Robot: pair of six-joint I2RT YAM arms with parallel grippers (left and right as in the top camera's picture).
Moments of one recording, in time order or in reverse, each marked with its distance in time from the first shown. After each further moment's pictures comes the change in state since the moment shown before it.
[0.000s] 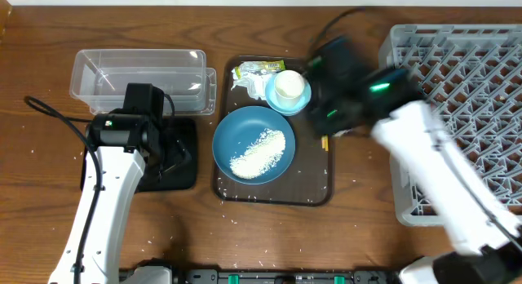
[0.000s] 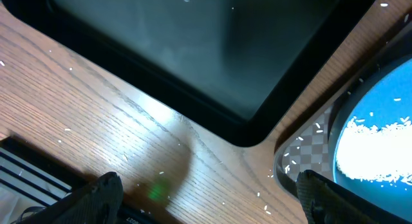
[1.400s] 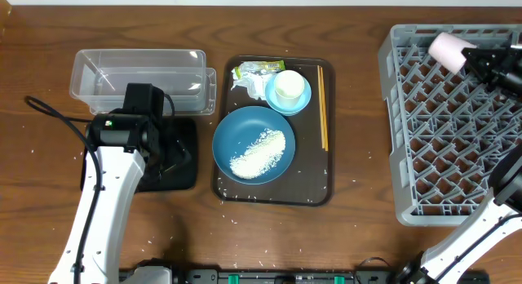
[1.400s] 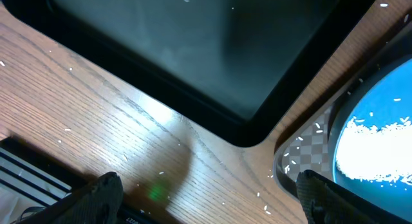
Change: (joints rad) left arm 0.000 0.000 0.000 0.000 0.000 0.000; right arm -1.050 0.668 0.026 0.974 -1.350 0.342
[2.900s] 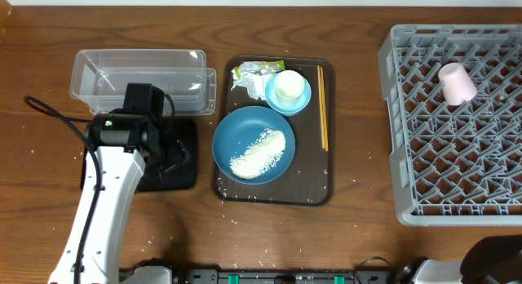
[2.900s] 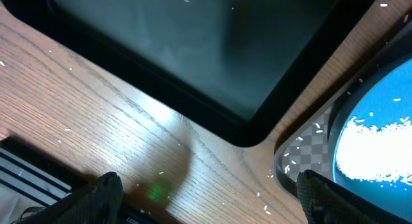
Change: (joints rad) left arm 0.000 0.000 0.000 0.000 0.000 0.000; right arm -0.024 -0.687 -0.025 -0.524 0.941 -0.284
